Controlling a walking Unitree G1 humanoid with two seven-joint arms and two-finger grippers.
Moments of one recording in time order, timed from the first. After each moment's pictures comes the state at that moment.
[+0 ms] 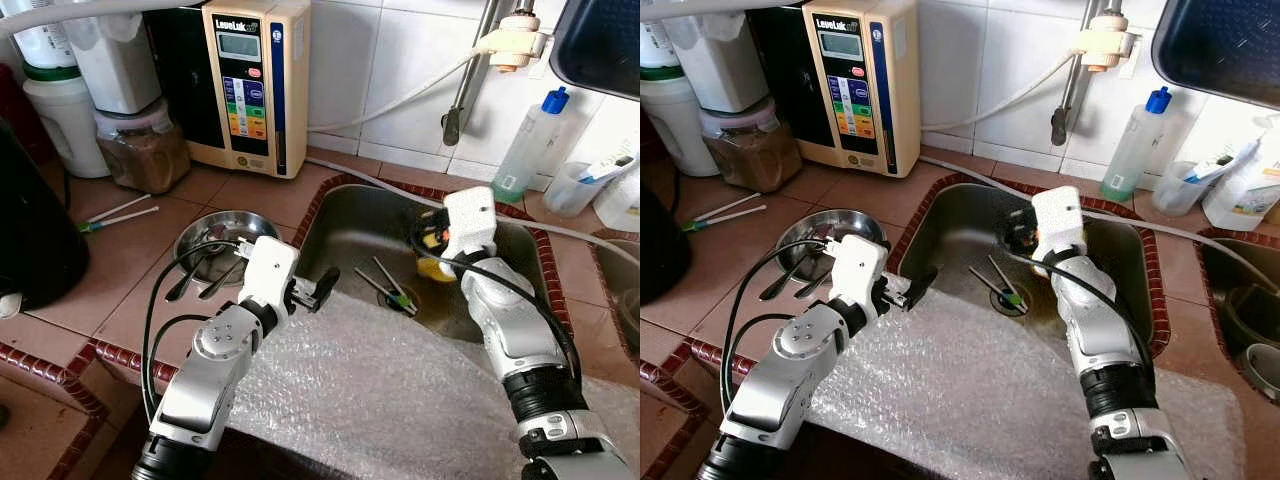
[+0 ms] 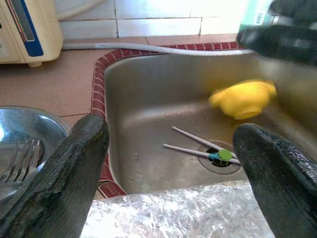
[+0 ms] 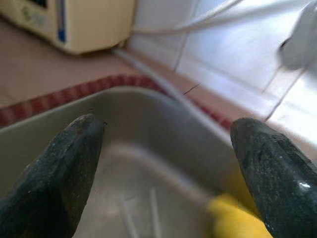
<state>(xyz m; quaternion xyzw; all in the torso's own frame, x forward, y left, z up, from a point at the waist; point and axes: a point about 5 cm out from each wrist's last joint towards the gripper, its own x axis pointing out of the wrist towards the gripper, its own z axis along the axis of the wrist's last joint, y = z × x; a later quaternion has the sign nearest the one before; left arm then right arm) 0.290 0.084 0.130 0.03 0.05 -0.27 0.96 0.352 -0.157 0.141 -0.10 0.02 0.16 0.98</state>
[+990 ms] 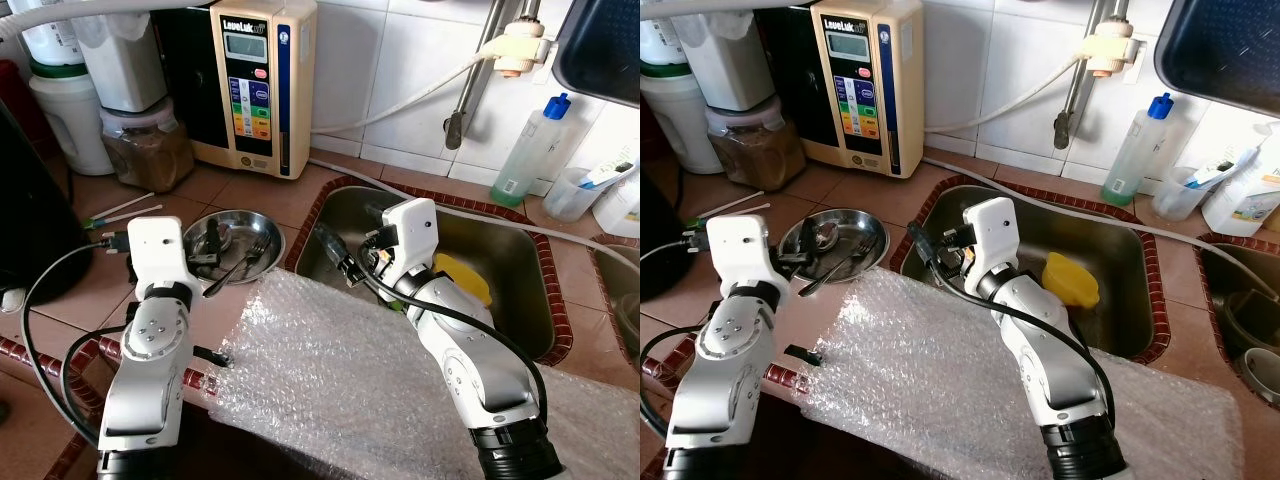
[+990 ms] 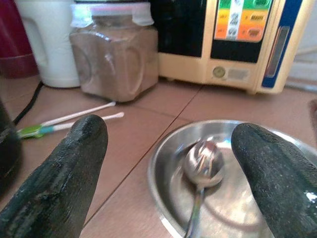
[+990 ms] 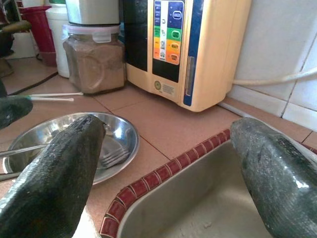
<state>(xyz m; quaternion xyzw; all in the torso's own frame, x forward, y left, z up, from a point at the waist) 0.286 0.183 0.154 0.03 0.00 0.08 1.00 0.301 -0.079 0.177 0.02 -0.03 0.29 0.96</state>
